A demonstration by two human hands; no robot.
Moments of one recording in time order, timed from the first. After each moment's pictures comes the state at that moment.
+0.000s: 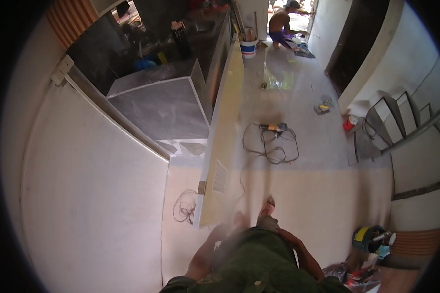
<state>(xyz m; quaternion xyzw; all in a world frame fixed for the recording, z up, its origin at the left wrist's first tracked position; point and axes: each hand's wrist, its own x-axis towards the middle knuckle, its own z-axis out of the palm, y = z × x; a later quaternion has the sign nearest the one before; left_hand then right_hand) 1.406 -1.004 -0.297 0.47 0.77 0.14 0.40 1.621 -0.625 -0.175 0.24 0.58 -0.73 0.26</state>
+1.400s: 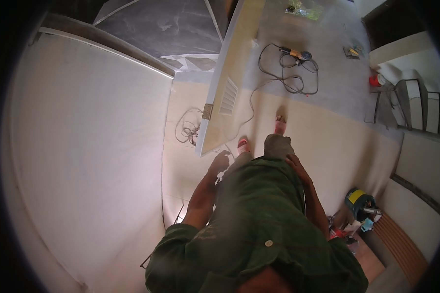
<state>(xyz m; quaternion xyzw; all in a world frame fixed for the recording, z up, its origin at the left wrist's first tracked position) 1.409 -0.988 -0.241 -0.10 0.70 0.47 0.53 1.566 -0.590 -0.167 0.25 0.66 -0.68 0.20</state>
